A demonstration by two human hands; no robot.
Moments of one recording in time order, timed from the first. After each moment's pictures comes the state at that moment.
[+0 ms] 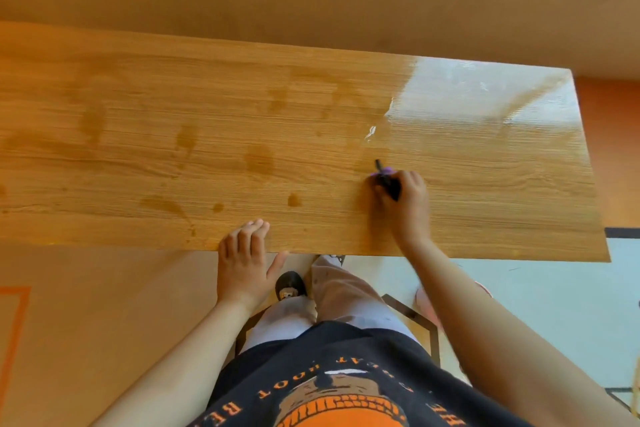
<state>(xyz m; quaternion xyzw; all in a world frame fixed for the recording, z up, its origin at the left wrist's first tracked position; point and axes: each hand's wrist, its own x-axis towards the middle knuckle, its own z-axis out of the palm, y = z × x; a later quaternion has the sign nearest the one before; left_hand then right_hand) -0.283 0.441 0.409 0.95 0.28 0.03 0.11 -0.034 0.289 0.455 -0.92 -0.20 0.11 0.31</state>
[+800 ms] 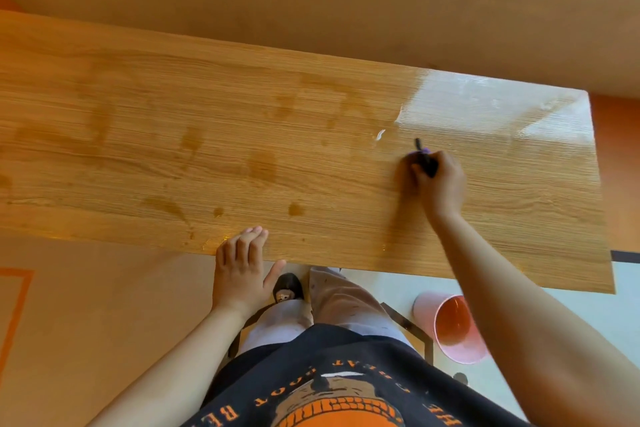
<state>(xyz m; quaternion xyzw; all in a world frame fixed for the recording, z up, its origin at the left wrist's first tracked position) -0.282 0.436 0.416 0.94 0.31 0.01 0.13 0.045 0.291 0.457 -0.94 -0.15 0.09 0.28</state>
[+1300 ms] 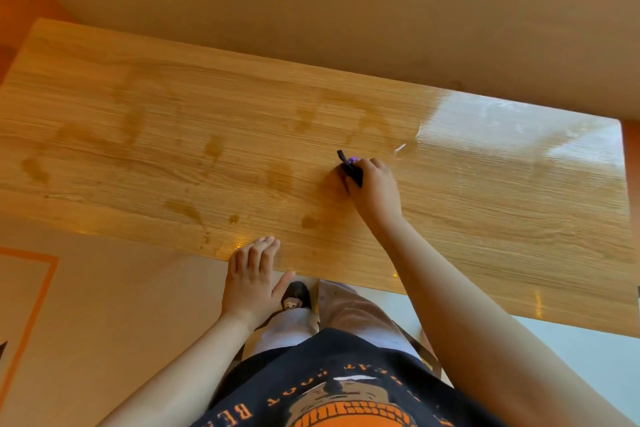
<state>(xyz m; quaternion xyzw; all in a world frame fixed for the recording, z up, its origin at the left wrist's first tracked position) -0.279 0.434 0.430 0.93 0.32 -0.04 0.14 -0.018 0.391 0.463 -0.90 -0.35 0.15 0.23</state>
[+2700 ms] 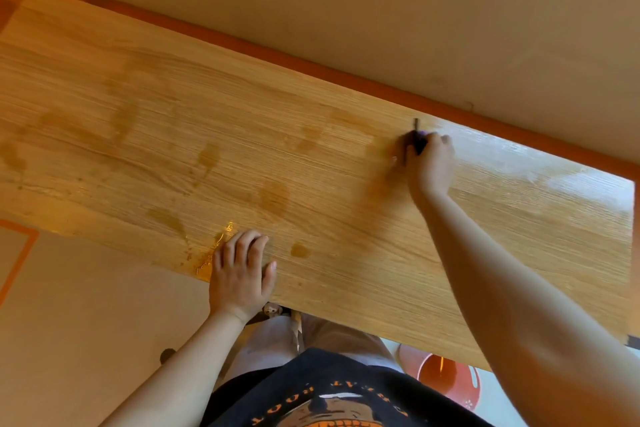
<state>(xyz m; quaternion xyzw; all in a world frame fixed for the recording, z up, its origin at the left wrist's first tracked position) -0.242 0.457 0.404 0.92 0.38 0.09 0.09 0.113 0.431 0.463 -0.95 -0.20 0.09 0.20</state>
